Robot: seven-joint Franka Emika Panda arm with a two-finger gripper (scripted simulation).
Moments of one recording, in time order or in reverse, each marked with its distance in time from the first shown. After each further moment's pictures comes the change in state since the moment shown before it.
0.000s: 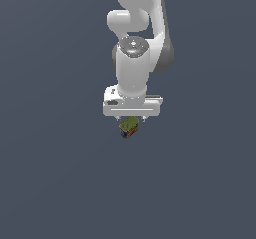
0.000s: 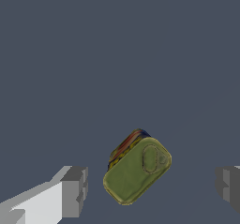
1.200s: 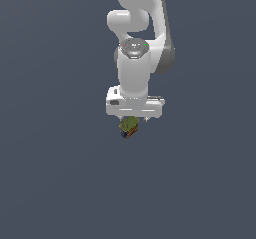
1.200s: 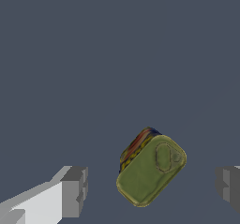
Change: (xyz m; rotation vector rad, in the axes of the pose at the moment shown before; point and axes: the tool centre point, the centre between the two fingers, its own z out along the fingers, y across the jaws) arm -0.003 -0.011 0.006 0.034 0.006 0.078
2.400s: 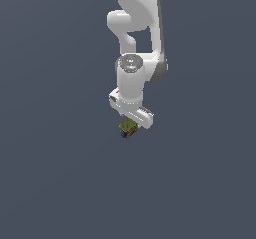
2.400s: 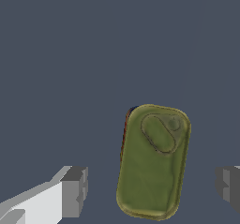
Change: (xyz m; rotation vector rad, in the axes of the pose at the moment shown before) arm -0.034 0.016 0.056 -0.024 -0.004 0.577
